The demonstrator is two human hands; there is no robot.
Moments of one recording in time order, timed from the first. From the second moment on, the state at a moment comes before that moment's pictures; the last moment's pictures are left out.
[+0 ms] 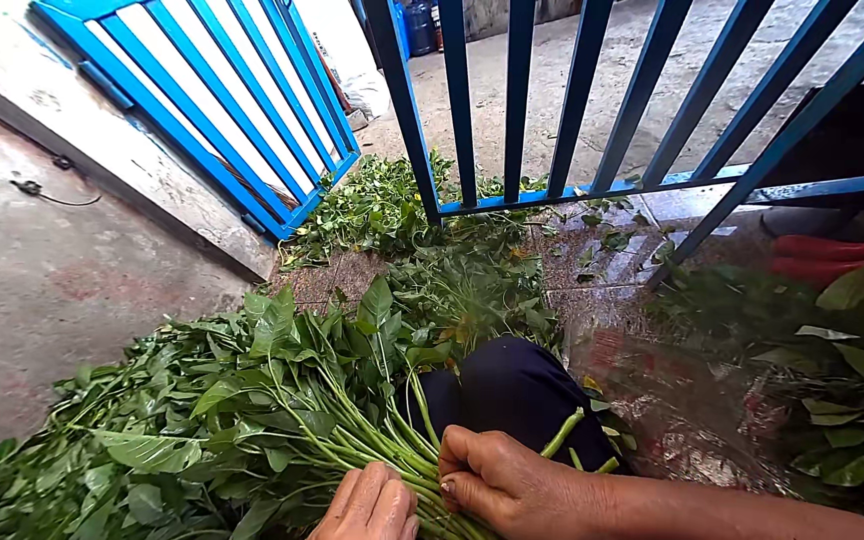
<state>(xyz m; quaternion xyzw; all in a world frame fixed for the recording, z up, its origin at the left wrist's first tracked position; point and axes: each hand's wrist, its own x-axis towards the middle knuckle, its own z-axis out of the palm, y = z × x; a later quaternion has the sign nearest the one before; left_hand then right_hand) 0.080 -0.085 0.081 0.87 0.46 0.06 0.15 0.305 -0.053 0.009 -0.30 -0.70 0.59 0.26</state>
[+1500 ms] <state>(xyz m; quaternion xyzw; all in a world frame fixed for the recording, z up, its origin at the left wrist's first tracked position) 0.076 -0.050 0.050 0.84 0.25 0.19 0.45 0.293 -0.066 -0.006 -0.38 -0.81 0.23 0.38</state>
